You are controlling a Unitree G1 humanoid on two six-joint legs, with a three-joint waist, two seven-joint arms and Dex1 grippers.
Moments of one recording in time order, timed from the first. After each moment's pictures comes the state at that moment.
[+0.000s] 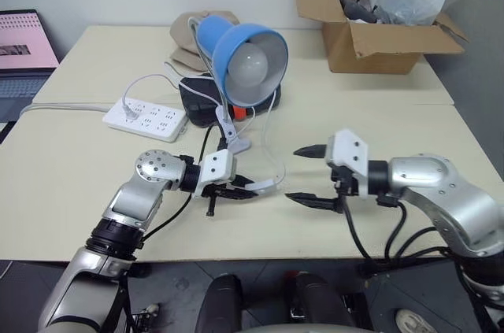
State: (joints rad) left arm -0.49 0.64 -0.27 0.11 -0.17 0.09 -1.34; right arm -0.49 -0.67 0.28 -0.52 0.40 0.72 0.85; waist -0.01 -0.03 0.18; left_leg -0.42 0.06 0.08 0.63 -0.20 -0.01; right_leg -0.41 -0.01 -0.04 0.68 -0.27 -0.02
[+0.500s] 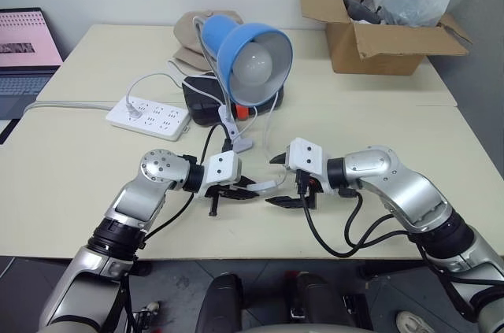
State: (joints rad) left arm -0.49 0.63 -0.28 0.06 -0.14 0.14 -1.30; right arm -0.60 -0.59 0.47 -0.31 0.23 0.64 0.91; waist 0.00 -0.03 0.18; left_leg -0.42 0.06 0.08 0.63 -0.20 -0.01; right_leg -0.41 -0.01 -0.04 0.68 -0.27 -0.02
